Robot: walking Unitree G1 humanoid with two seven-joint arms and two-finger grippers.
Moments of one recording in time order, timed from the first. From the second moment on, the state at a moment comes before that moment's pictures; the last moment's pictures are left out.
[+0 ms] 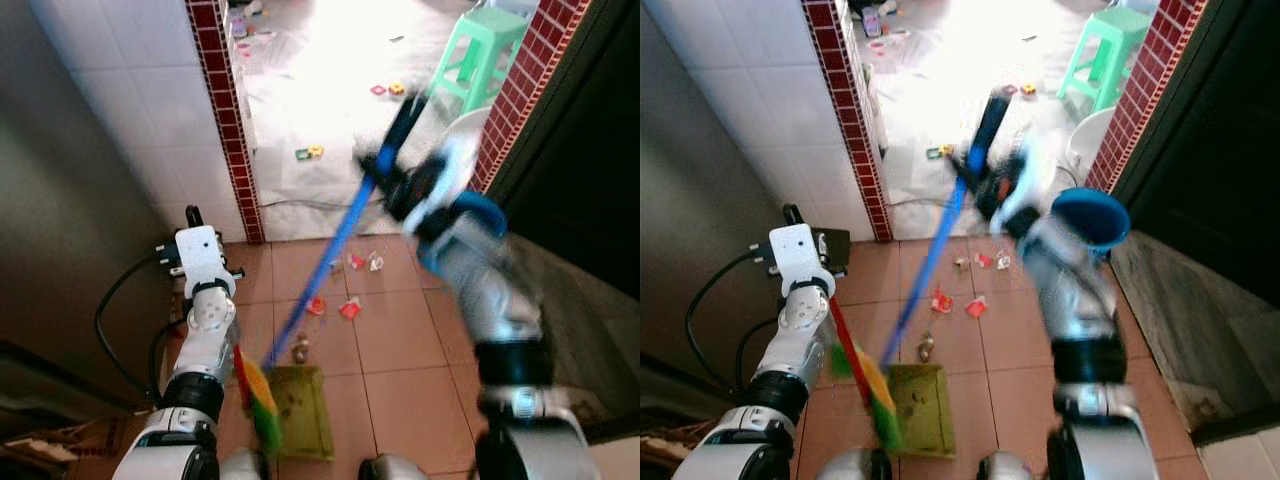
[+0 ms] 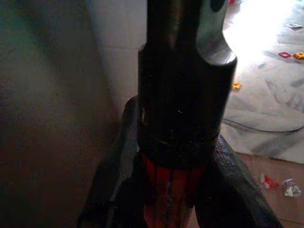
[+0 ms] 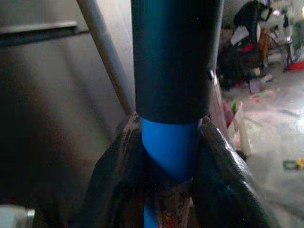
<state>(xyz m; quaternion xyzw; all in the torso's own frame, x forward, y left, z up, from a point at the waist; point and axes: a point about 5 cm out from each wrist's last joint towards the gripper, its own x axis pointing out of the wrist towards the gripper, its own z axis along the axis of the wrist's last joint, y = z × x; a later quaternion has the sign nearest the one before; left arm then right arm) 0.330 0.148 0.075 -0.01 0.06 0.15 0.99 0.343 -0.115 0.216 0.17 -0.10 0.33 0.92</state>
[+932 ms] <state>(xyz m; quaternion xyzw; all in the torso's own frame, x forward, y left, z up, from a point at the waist) 0.328 0.140 0.073 -0.04 0.09 0.13 0.99 0.360 -0.179 0.216 -0.03 -0.15 0.07 0.99</state>
